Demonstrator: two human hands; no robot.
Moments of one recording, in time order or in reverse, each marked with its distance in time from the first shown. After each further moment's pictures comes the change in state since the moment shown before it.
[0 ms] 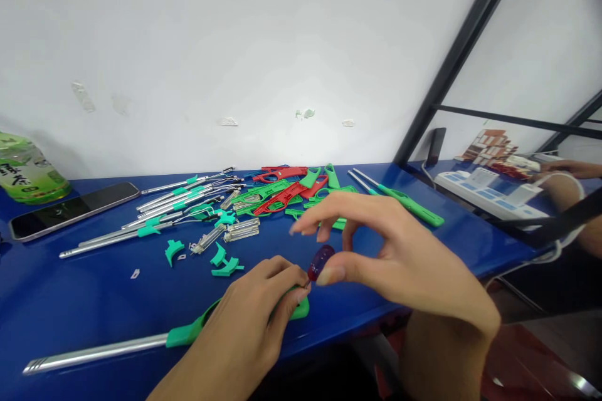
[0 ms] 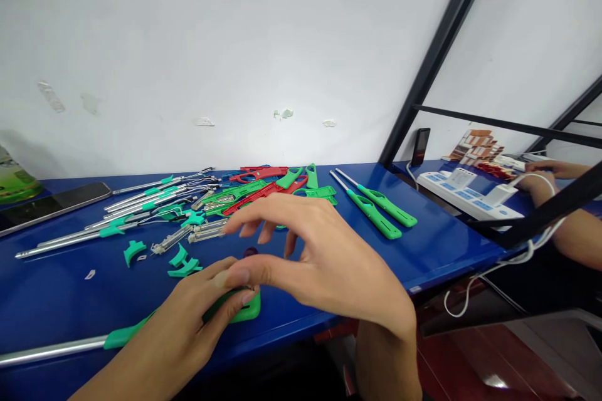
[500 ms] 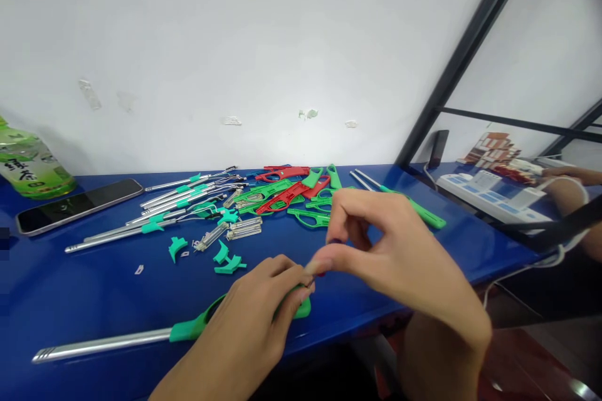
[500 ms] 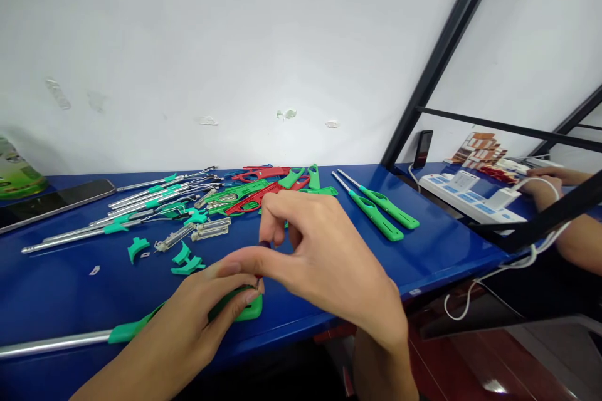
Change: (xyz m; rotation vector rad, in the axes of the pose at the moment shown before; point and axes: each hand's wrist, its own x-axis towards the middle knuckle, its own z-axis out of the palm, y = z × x) left_hand 0.000 0.005 -0.001 0.012 0.002 -0.008; right_hand 0.001 -0.005 0.007 -0.161 0.138 0.040
